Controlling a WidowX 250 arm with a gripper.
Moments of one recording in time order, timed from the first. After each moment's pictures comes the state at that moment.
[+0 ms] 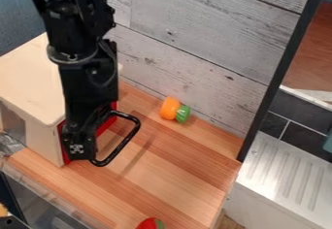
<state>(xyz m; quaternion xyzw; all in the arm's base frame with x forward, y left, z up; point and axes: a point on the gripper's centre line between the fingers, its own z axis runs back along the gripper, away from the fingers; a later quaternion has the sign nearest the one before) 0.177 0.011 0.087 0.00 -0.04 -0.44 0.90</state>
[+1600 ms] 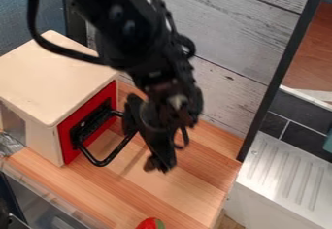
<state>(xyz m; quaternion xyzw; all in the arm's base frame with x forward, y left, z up) 0.251 -0.017 0.016 0.16 -0.11 -0.19 0.96</state>
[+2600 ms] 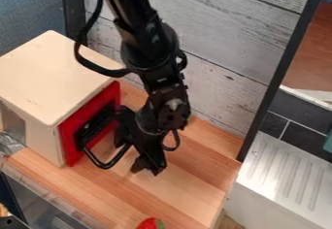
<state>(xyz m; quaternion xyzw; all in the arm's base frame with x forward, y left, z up) 0.259 -0.006 -0.036 0.14 -0.04 -0.15 0.98</state>
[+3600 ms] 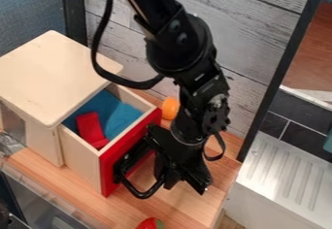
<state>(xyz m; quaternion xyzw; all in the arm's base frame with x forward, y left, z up) 0.243 -0.082 -0.013 0.04 -0.04 -0.12 0.99</state>
